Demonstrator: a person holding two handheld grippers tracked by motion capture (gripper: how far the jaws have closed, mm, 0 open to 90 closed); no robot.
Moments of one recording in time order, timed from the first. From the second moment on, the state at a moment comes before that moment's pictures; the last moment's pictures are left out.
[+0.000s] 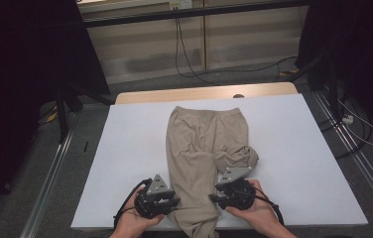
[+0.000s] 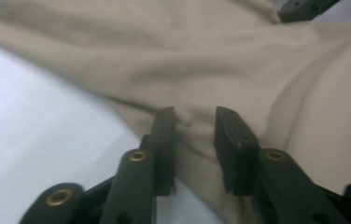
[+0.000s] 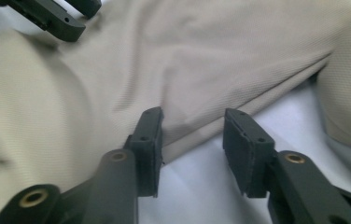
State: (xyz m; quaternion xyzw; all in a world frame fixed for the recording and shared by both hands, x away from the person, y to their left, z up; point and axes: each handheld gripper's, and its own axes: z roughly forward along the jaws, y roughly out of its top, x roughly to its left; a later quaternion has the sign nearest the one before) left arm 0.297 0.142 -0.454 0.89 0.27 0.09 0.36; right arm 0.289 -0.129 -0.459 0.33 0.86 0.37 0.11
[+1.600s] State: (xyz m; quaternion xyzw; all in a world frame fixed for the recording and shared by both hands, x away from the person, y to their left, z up) left arm 0.237 0.134 -0.445 0.91 0.21 0.01 0.34; right arm 0.223 -0.124 -0.457 0.25 0.89 0.38 0.04
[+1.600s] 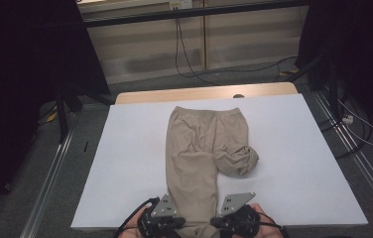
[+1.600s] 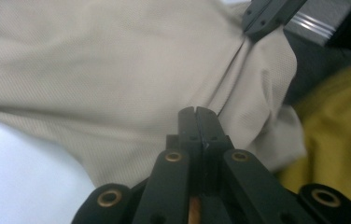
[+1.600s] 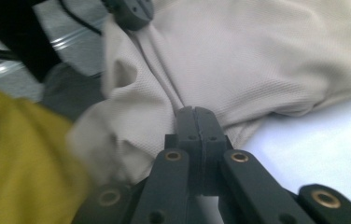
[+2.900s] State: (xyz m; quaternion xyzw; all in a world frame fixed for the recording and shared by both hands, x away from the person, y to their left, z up) left arm 0.274 0.165 -0.445 0.87 0.30 0.06 0.37; right arm 0.251 -0.150 -0.448 0.32 0.85 0.41 0.09
